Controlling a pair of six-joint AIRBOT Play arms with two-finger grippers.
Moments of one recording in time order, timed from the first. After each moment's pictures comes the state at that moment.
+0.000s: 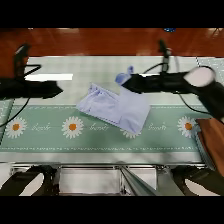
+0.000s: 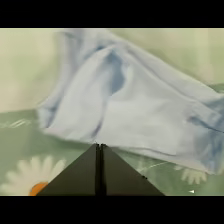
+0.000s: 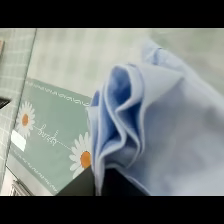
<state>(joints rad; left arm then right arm) 0.03 -0.88 0.92 1.06 -1.09 -1.45 0.38 -1.25 1.14 -0.67 0.85 1.42</state>
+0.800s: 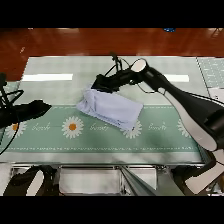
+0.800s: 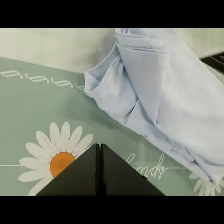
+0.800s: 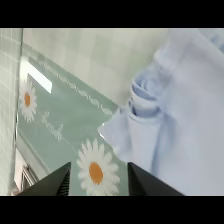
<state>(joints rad) 0.20 -0.63 0.63 0.99 -1.03 -1.45 0.45 -1.80 1.59 -0.58 1.02 1.42</state>
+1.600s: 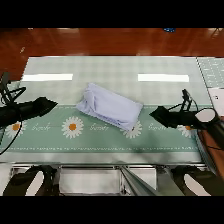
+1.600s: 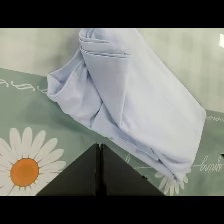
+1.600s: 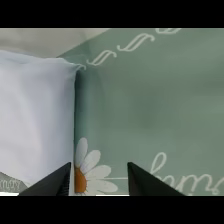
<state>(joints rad) 0.15 -0.65 0.62 0.87 -1.01 -1.45 0.03 -0.98 0.47 -0.79 0.77 1.60</state>
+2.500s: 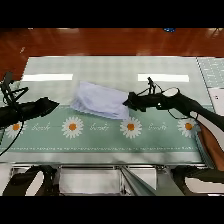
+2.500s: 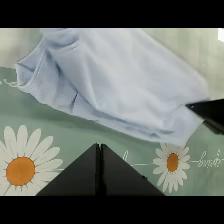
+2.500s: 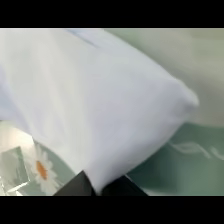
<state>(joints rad) 0.13 -0.66 0.62 0.86 -1.01 -1.45 0.27 -1.49 0.92 -0.40 0.79 1.30</state>
